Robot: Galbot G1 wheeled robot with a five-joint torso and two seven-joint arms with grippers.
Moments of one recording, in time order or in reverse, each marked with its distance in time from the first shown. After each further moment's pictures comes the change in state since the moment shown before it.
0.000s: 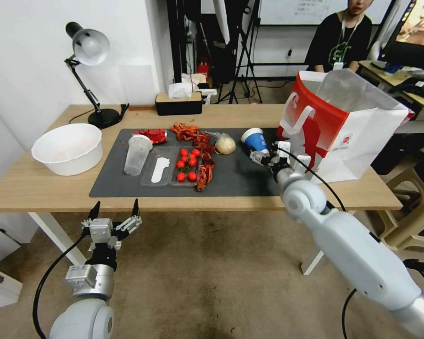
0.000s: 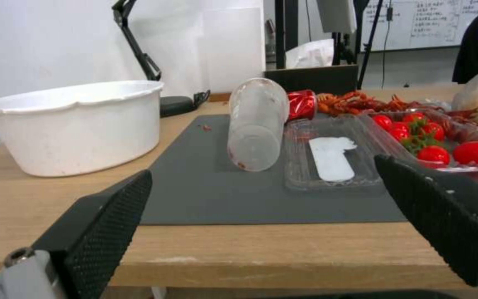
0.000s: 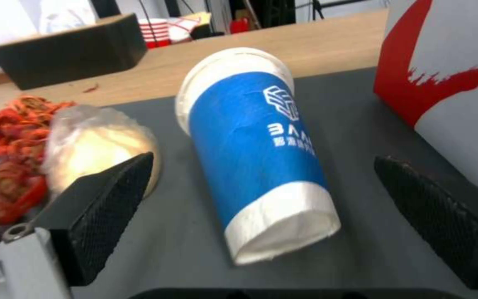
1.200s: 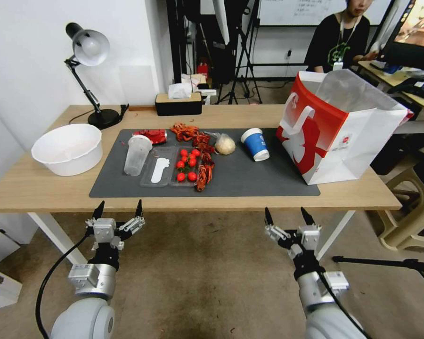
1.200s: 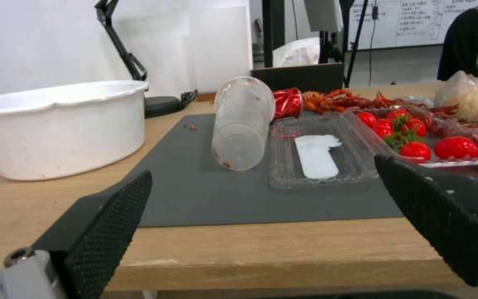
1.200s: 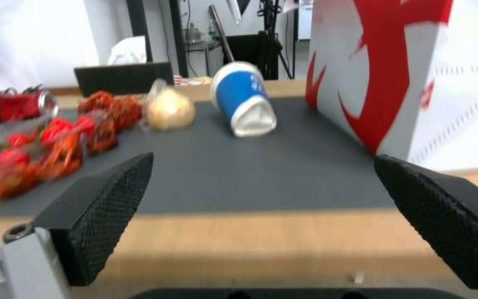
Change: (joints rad) left arm -0.002 0.034 0.020 0.006 -0.012 0.002 0.002; right arm -0.958 0.101 0.389 0.559 -0.664 0.316 -0.131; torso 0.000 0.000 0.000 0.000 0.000
